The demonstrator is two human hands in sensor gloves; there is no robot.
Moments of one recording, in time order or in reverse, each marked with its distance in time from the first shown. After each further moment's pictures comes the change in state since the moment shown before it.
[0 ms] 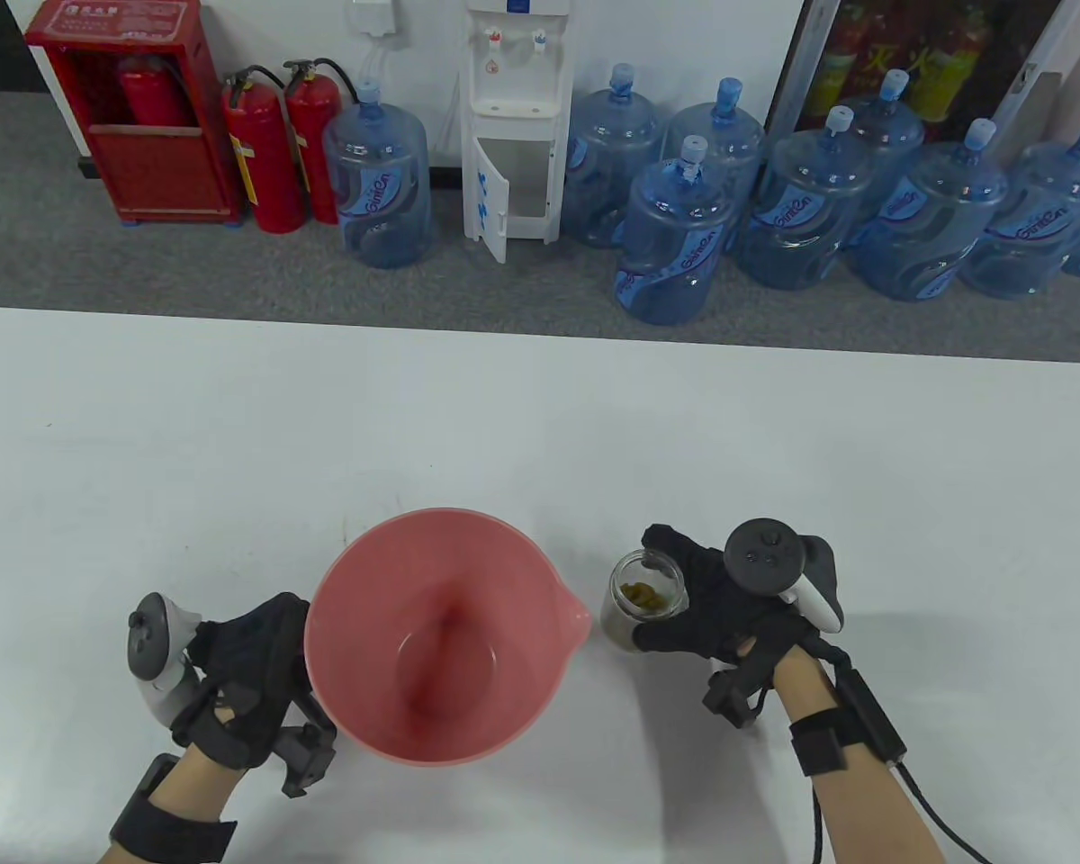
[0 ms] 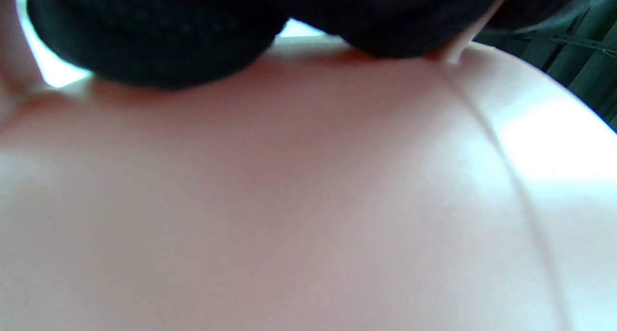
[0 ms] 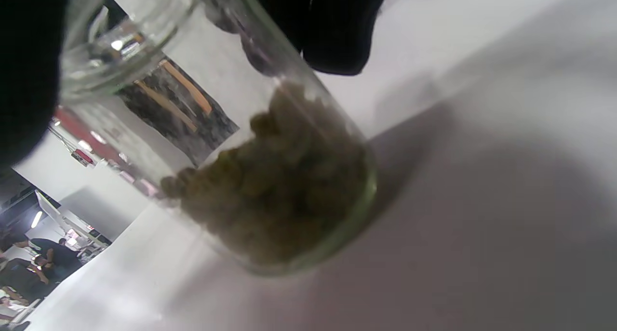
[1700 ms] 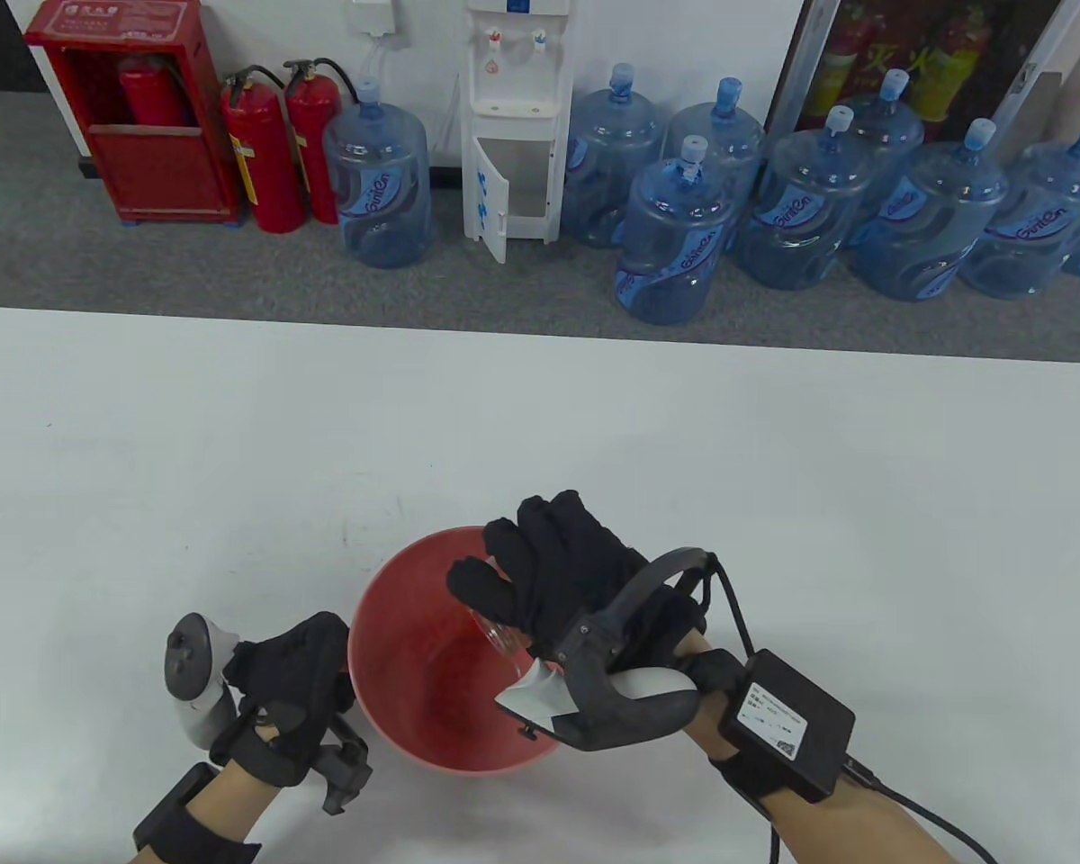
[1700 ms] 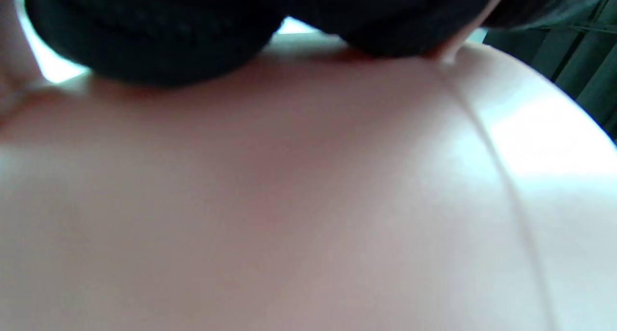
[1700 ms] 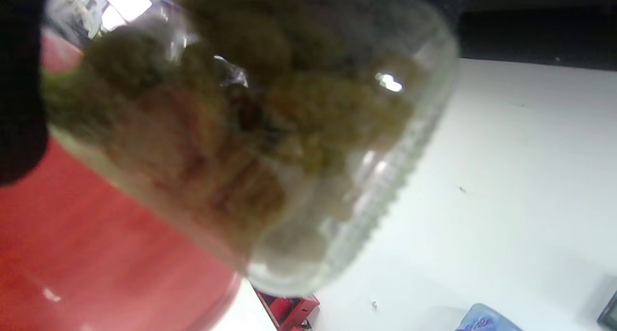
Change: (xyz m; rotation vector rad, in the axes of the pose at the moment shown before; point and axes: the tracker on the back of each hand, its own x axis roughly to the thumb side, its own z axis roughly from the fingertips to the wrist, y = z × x) left_hand -0.019 -0.026 0.008 0.015 0.040 -0.036; right_hand 0.277 0.019 0.066 -0.539 -0.732 1.309
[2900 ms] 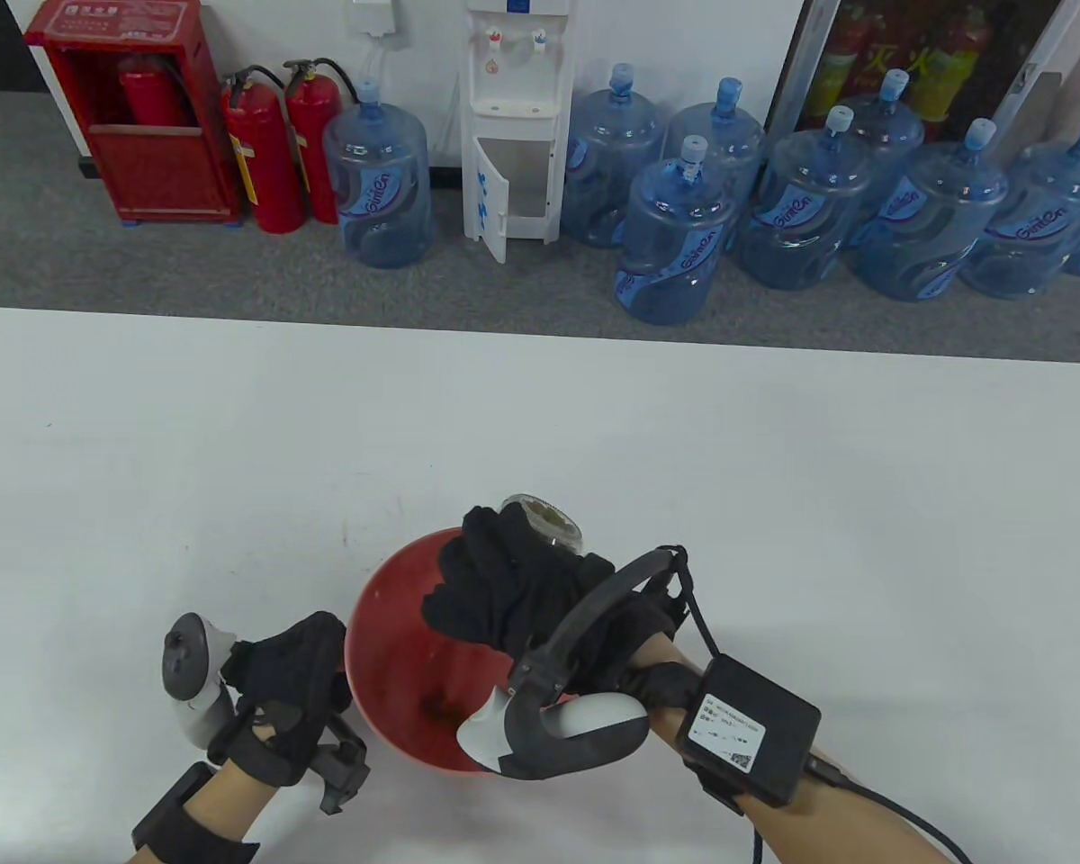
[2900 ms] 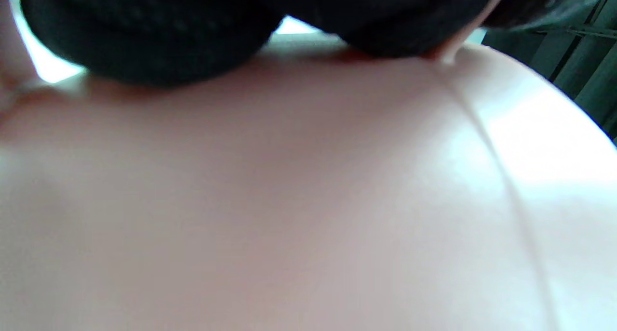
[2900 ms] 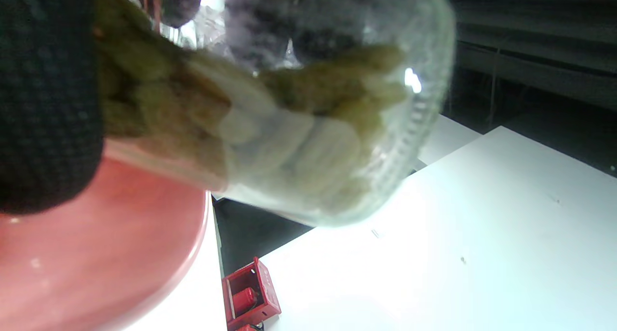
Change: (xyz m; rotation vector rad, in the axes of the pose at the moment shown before) left_hand 0.000 0.001 0.001 0.003 -0.005 0.008; right_hand 0.014 -0.012 -0.012 -0.036 -0.170 0.316
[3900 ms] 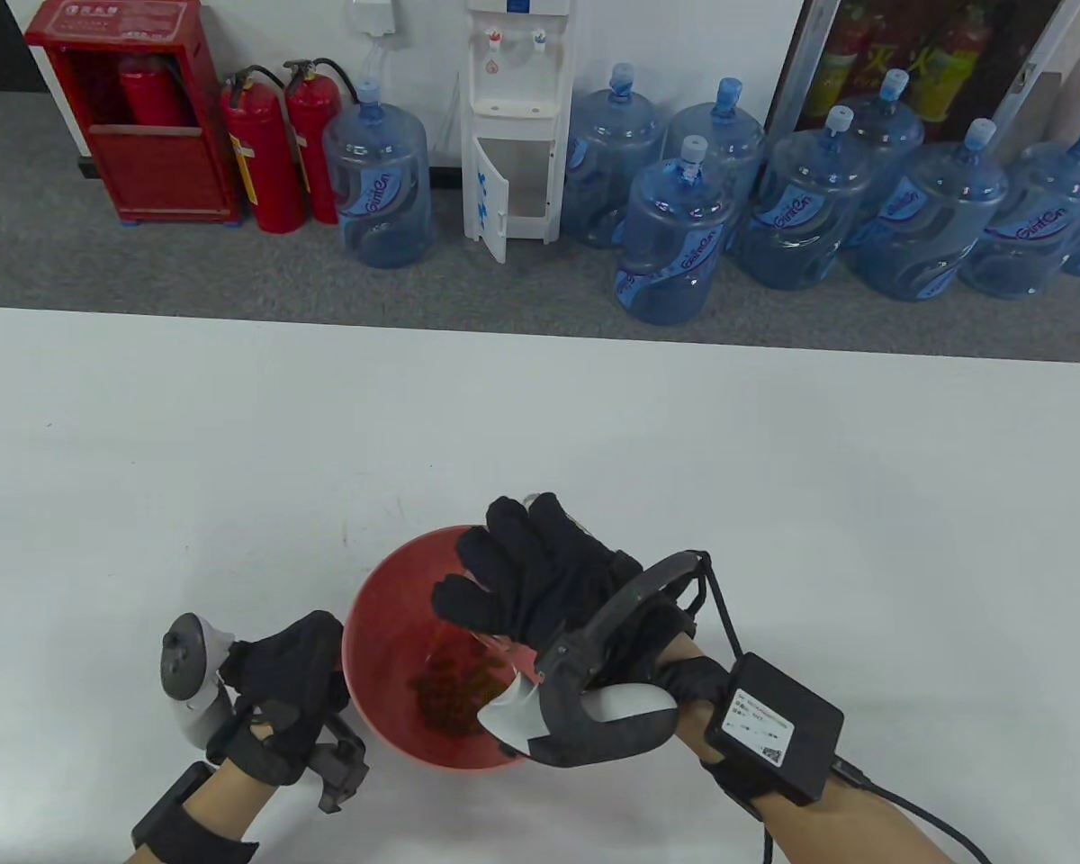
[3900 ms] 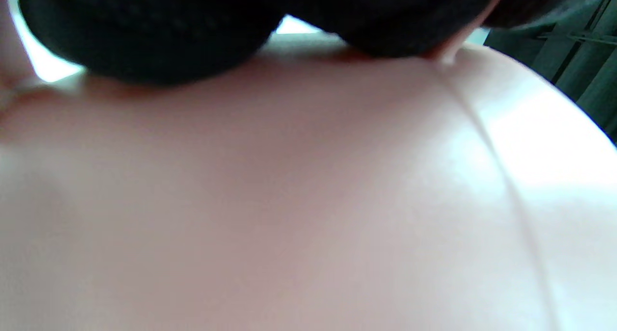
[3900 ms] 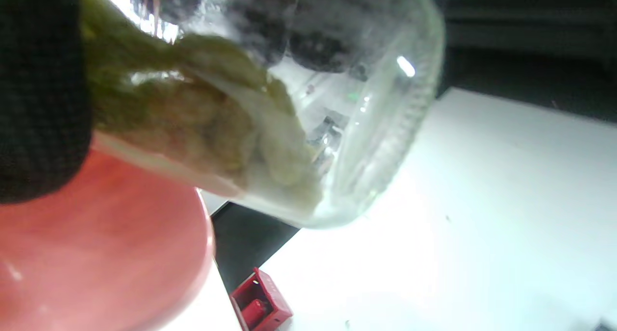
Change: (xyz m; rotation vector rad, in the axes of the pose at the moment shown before) left_hand 0.000 0.001 0.000 0.009 0.003 0.011; right_hand -0.019 0.003 0.011 0.020 0.210 -0.274
